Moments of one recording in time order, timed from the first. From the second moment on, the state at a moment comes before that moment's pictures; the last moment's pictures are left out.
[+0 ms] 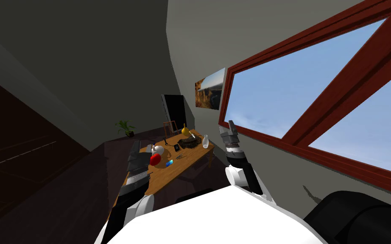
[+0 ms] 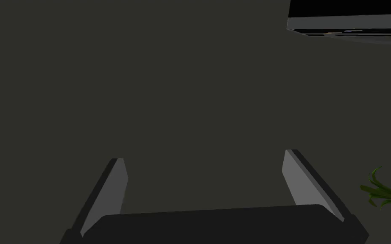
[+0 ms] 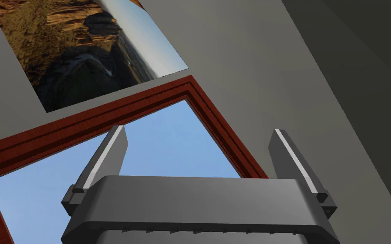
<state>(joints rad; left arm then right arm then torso) 0.53 -0.03 -0.04 -2.23 0.02 -0.45 -0.09 0.46 0.00 0.04 -2.39 0.00 -0.37 -0.01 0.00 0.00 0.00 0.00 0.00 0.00</state>
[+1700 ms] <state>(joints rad) 0.41 0.22 0.15 -1.88 0.14 -0.14 -0.06 0.46 0.00 0.04 -2.39 0.00 -0.37 -0.01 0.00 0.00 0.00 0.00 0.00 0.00</state>
